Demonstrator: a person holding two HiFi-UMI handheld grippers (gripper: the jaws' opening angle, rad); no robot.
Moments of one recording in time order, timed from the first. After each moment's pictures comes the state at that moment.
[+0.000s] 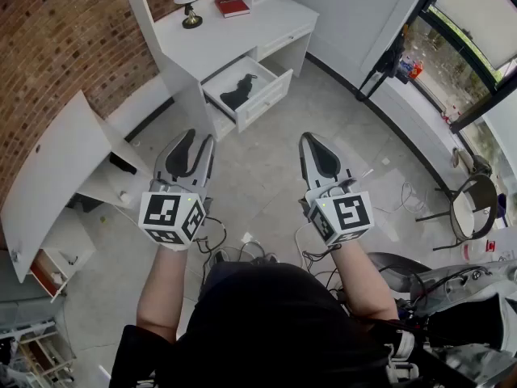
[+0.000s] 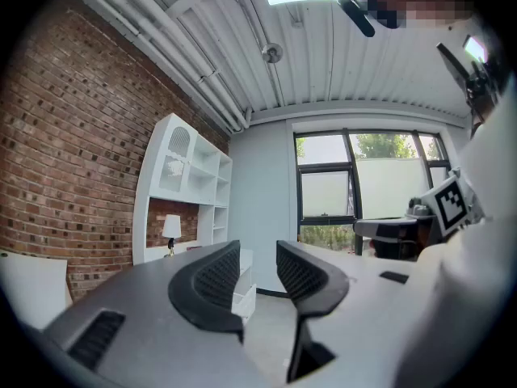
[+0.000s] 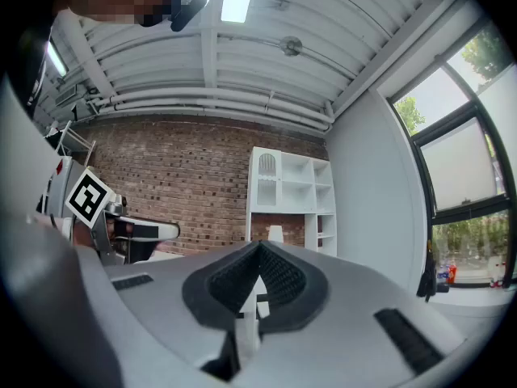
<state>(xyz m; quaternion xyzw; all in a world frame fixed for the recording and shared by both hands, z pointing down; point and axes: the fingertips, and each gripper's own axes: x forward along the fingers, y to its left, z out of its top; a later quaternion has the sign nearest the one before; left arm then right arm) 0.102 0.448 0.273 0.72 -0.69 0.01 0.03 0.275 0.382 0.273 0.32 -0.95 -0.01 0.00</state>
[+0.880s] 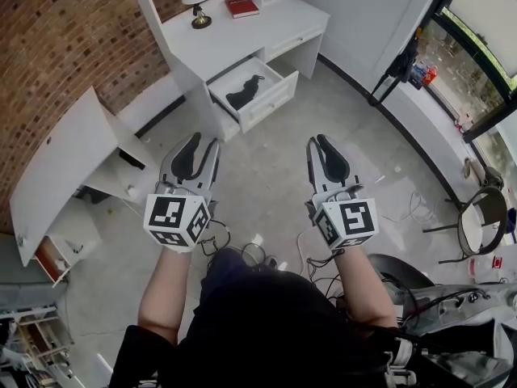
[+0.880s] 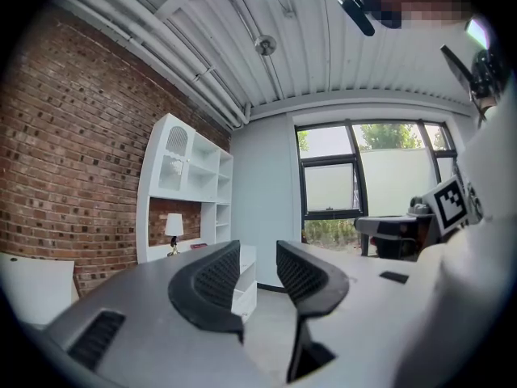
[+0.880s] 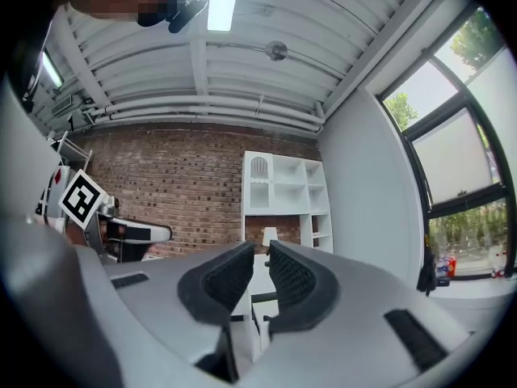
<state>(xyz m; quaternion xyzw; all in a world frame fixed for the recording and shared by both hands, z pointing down) 0.150 0.429 0.278 0.71 -0.71 0.03 0.03 0.331 0.347 0.280 0.33 -0.94 0.00 -0.02</state>
